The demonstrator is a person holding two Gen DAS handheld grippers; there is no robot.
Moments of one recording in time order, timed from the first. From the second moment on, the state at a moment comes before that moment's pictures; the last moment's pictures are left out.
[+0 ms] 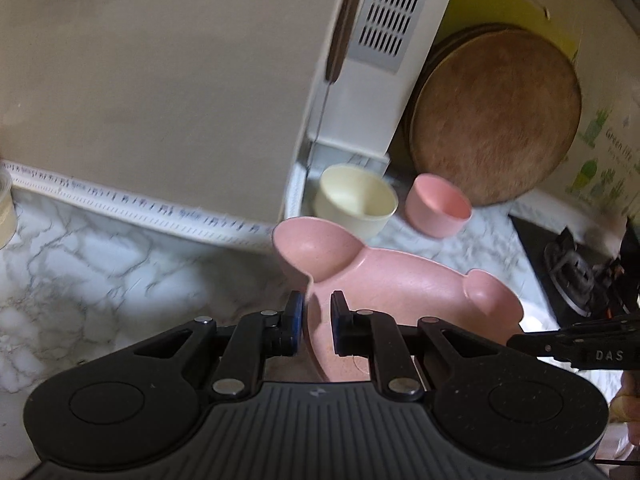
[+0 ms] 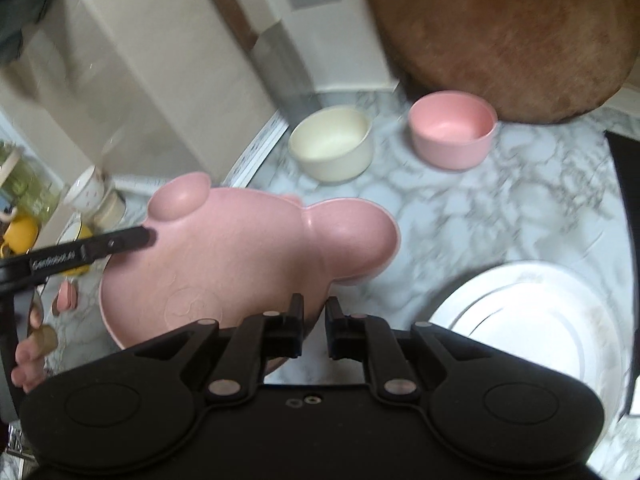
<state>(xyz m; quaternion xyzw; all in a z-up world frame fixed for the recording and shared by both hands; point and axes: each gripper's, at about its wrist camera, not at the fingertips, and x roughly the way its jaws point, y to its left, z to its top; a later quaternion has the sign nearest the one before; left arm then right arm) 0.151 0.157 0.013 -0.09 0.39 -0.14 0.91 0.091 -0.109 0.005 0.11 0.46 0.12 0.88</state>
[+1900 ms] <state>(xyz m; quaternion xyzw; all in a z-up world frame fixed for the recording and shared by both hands) 0.125 -0.046 -0.045 -0.11 0.40 -0.22 0.88 0.062 -0.307 -0.042 0.10 0.47 0.02 0.88</state>
